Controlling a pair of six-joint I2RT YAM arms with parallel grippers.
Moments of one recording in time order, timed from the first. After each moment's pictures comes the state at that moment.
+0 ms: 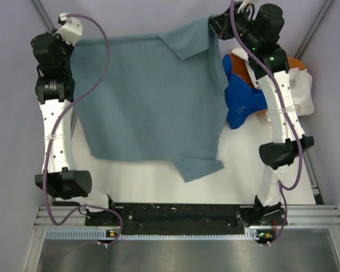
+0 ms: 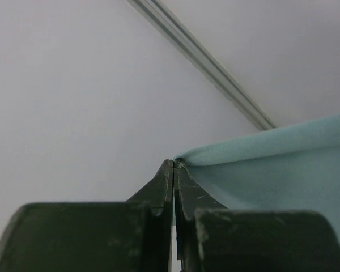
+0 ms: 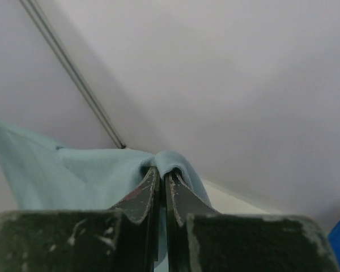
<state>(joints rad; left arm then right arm) 0.13 1.49 1.90 -0.40 -0.22 0.73 0.32 1.90 2.49 -0.44 -0.33 0.27</state>
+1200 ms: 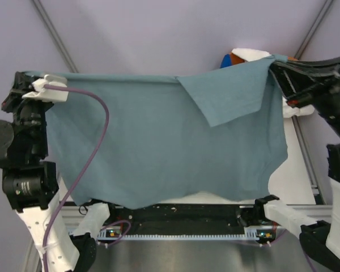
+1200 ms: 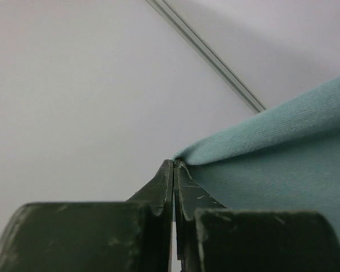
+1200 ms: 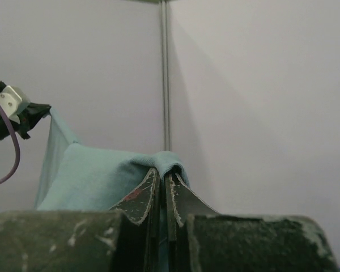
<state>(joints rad) 0.13 0.89 1.84 -0.55 -0.06 0.87 0.26 0.98 1.92 -0.29 -0.53 0.32</state>
